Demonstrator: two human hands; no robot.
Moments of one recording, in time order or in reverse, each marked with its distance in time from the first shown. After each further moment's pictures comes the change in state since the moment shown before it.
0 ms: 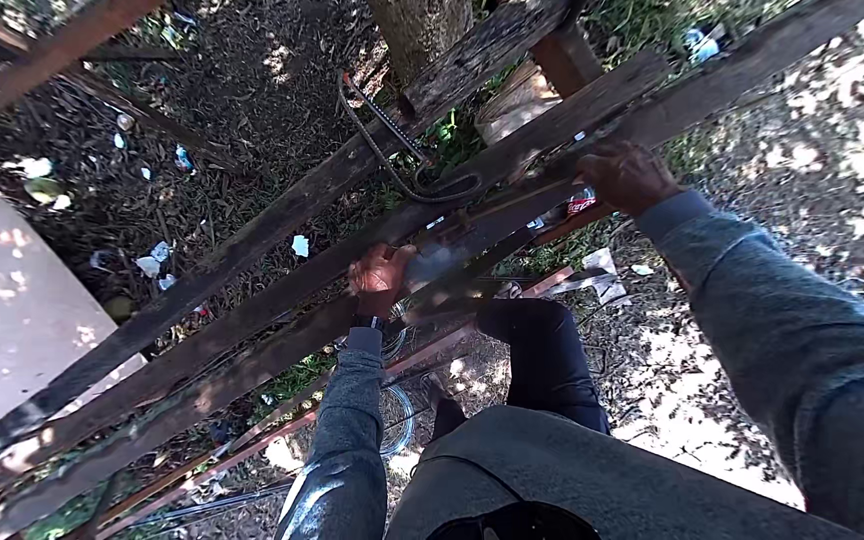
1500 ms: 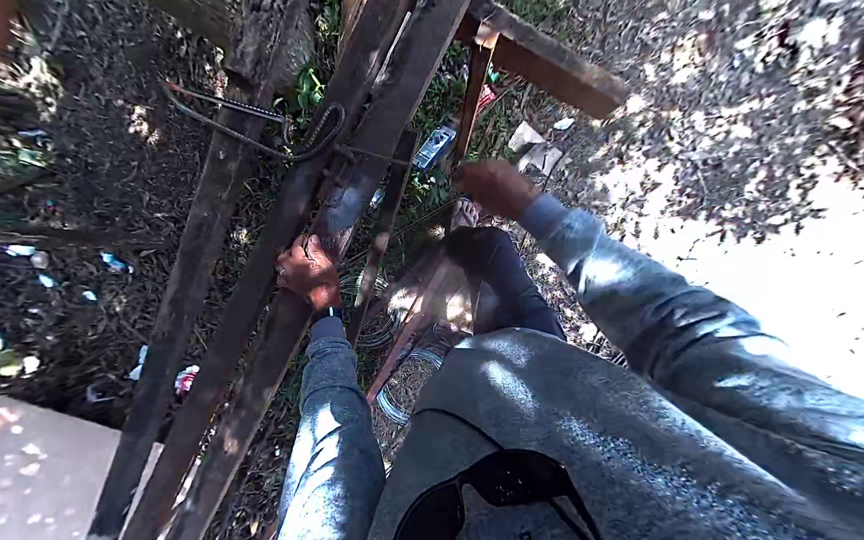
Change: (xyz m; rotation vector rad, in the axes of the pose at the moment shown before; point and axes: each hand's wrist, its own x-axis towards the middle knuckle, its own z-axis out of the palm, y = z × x) left_hand -0.031 -0.057 0.036 0.230 0.239 0.143; right_hand -0.194 -0.180 0.064 0.596 0.023 0.490
